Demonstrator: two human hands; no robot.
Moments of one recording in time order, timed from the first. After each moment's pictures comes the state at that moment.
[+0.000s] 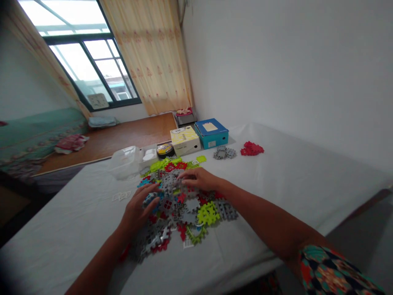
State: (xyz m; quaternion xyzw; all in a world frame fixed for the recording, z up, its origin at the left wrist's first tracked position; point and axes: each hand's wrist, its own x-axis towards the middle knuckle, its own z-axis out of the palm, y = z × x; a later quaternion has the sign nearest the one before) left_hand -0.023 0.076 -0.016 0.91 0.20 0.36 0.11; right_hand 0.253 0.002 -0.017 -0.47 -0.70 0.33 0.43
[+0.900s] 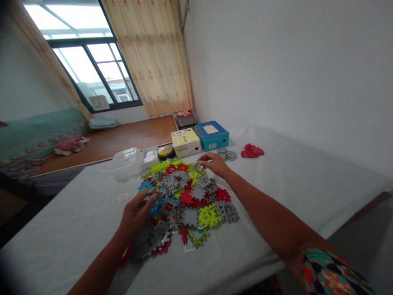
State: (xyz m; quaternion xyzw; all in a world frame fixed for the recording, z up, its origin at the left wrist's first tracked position) left_hand -0.019 0.064 -0.012 0.84 0.28 0.38 0.28; right_hand 0.316 0.017 -0.018 -0.57 -0.53 0.22 0.58
